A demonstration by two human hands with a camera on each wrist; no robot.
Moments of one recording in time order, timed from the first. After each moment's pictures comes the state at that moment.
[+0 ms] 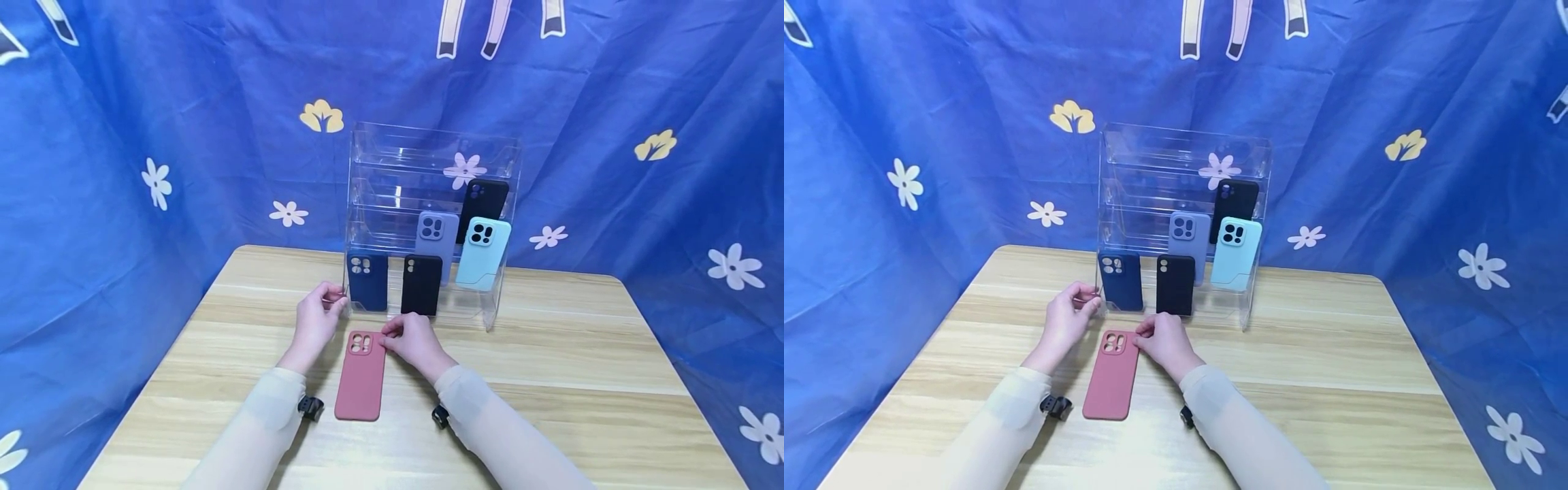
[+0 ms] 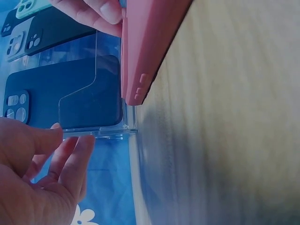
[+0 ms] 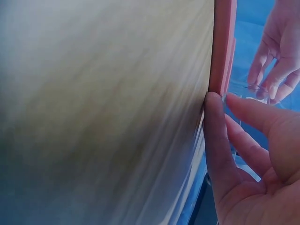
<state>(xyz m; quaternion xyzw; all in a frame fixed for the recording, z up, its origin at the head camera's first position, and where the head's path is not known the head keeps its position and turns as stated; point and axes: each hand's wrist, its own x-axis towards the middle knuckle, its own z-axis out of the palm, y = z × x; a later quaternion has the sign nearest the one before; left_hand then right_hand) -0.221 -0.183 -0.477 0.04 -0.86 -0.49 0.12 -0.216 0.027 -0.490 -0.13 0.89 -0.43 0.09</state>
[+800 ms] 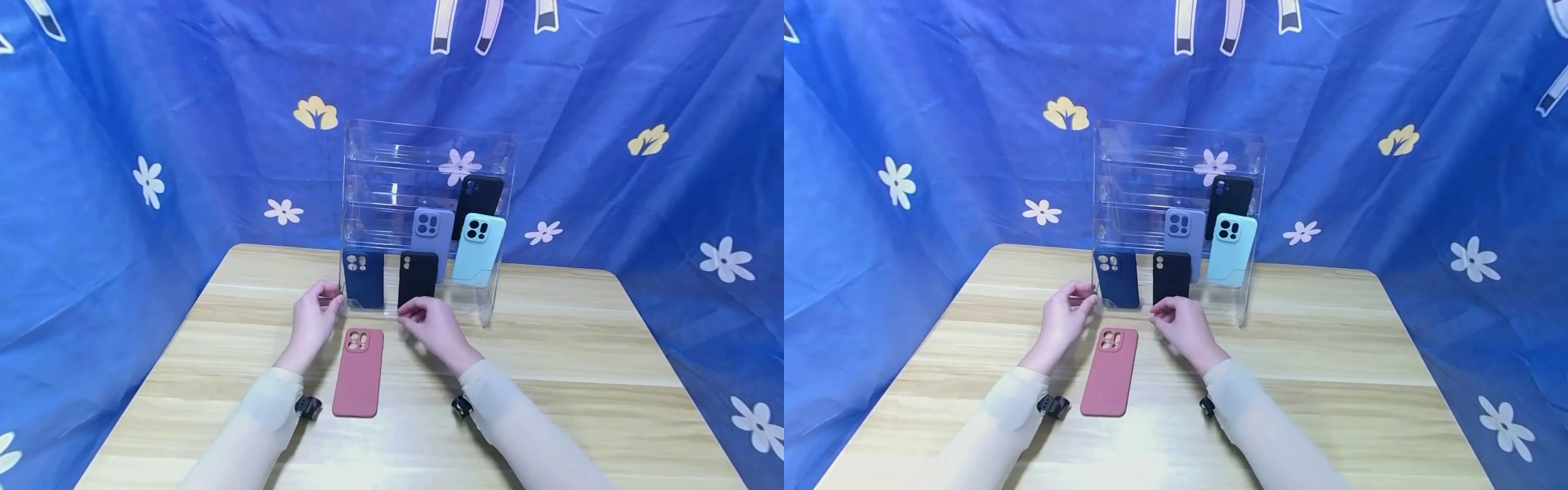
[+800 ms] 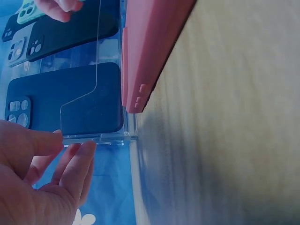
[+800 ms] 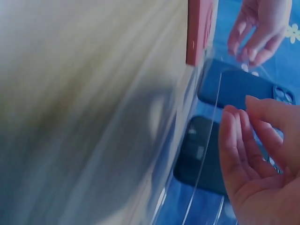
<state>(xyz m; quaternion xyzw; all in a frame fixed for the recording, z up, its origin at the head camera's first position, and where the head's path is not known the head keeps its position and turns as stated) -0.221 -0.180 -0.478 0.05 -0.86 -0.49 0.13 -0.222 0.068 -0.468 -0.17 0.87 -0.46 -0.01</state>
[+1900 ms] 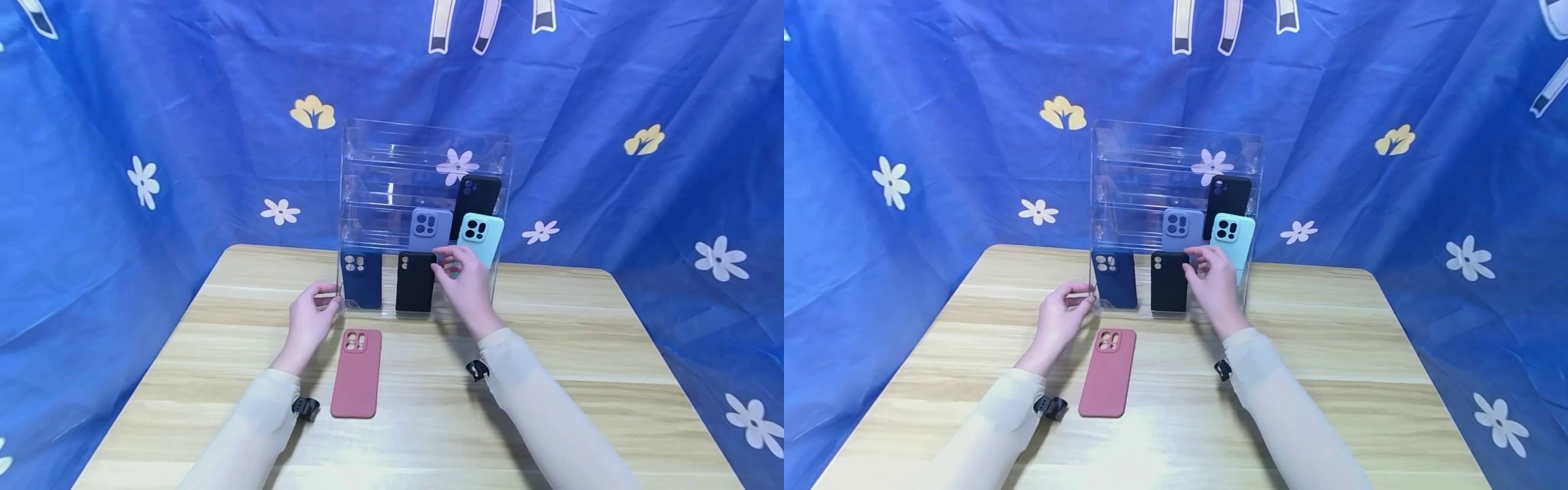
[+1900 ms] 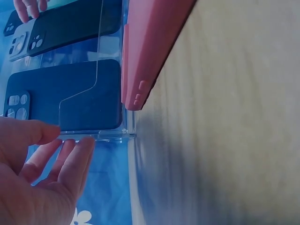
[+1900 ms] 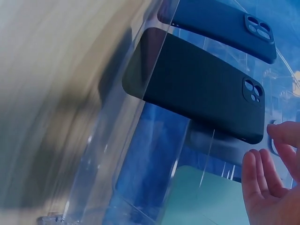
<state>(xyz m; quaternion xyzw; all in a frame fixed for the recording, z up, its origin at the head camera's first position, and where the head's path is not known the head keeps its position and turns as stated) -0.222 -0.183 -0.478 0.05 -0.83 -0.54 0.12 -0.264 0.106 -0.419 -0.14 0.83 -0.49 -0.21</state>
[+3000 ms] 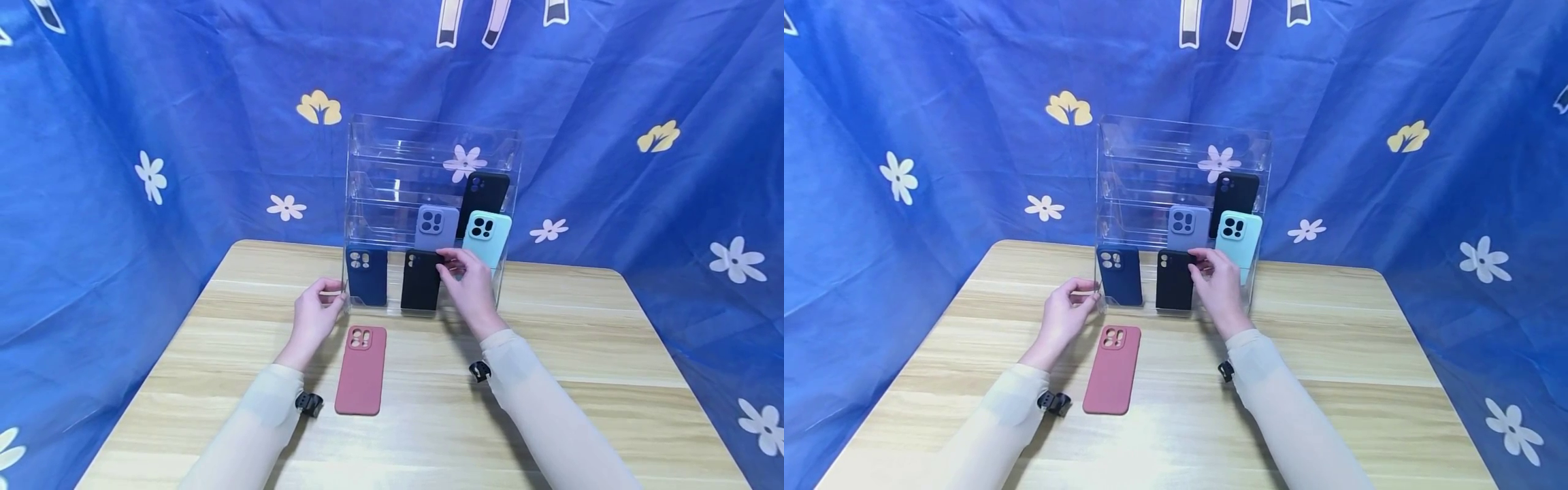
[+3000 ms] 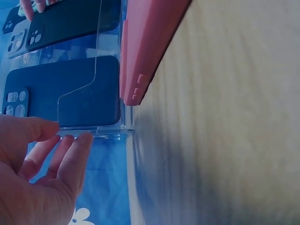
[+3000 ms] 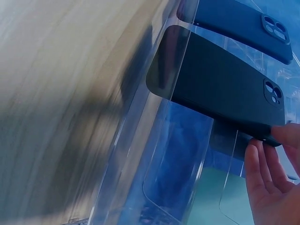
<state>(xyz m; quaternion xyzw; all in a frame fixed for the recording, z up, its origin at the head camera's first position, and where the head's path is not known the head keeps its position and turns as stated) -0.224 -0.184 -0.478 0.05 -0.84 -0.53 0.11 -0.269 0.107 -0.433 -0.14 0.84 -0.48 -0.21</state>
